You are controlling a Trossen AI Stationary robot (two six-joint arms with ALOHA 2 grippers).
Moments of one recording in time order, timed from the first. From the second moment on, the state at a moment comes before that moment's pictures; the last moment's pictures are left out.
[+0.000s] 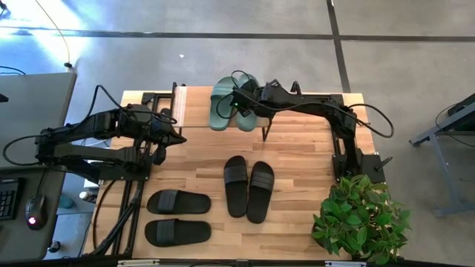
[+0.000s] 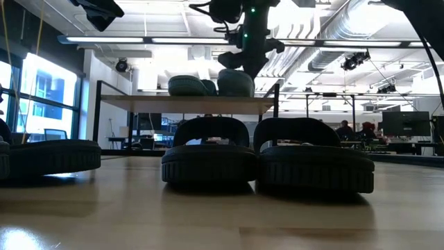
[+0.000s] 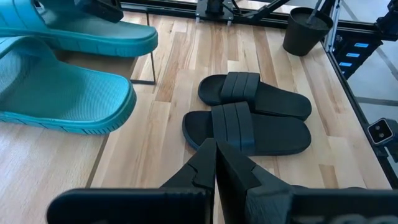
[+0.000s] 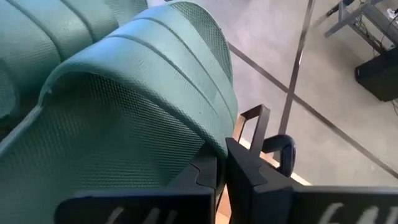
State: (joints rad) left arm 0.28 0.72 0.91 -0.76 0.12 -0.01; right arm -0.27 2.03 1.98 -1.16 0.81 0.53
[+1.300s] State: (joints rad) left arm 0.28 0.72 0.91 -0.76 0.12 -0.01; right arm -0.27 2.10 2.08 -1.25 0.83 0.47
